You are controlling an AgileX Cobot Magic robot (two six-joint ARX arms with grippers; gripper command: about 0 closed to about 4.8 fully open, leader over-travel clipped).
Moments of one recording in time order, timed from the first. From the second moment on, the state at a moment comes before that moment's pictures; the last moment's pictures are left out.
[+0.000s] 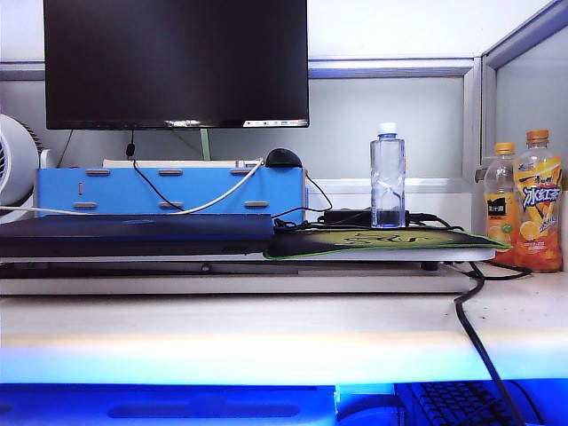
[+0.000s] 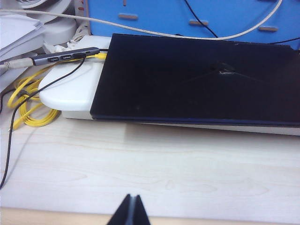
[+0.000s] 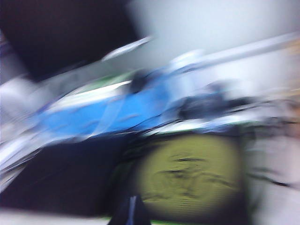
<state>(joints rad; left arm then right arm) 0.06 0.00 0.01 -0.15 0.06 -0.04 0.02 0.56 0.46 0.12 -0.38 0.37</state>
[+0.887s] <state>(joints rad) 0.06 0.00 0.01 -0.15 0.06 -0.04 0.27 1.50 0.98 0.37 0.06 -0.20</state>
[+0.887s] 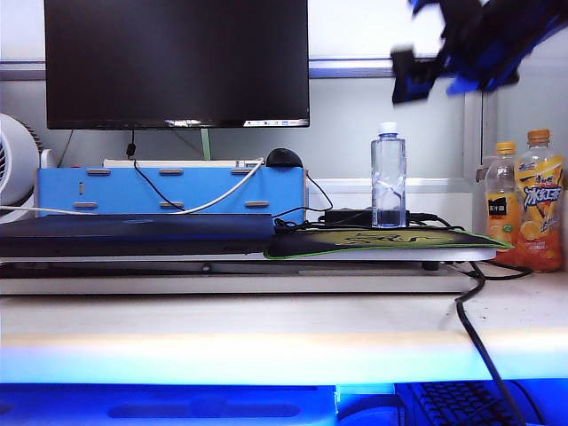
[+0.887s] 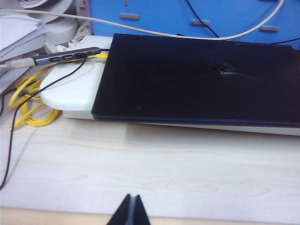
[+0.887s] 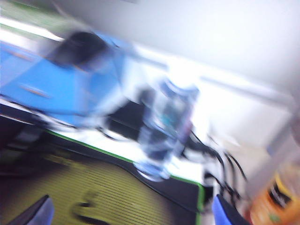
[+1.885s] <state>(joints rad) 0.06 0.00 0.01 -0.15 0.06 -0.04 0.27 2.19 1.67 0.33 0.29 -0.16</state>
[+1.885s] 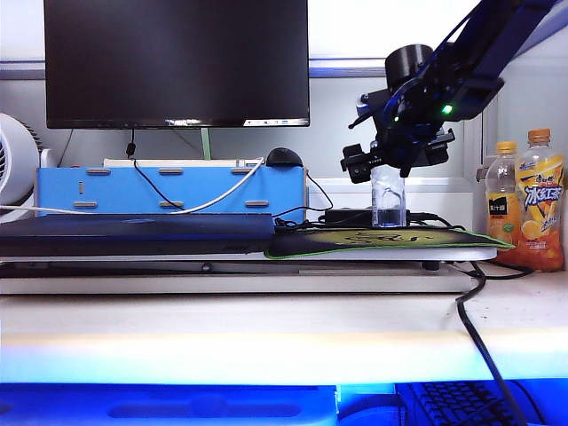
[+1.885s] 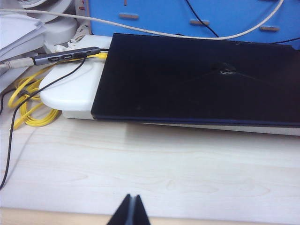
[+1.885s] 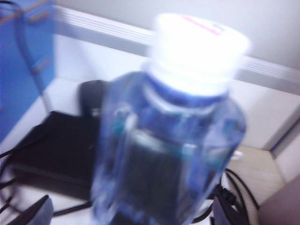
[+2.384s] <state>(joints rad) 0.06 0.00 0.01 -0.15 0.06 -0.04 0.22 2.22 1.73 0.34 0.30 -0.06</state>
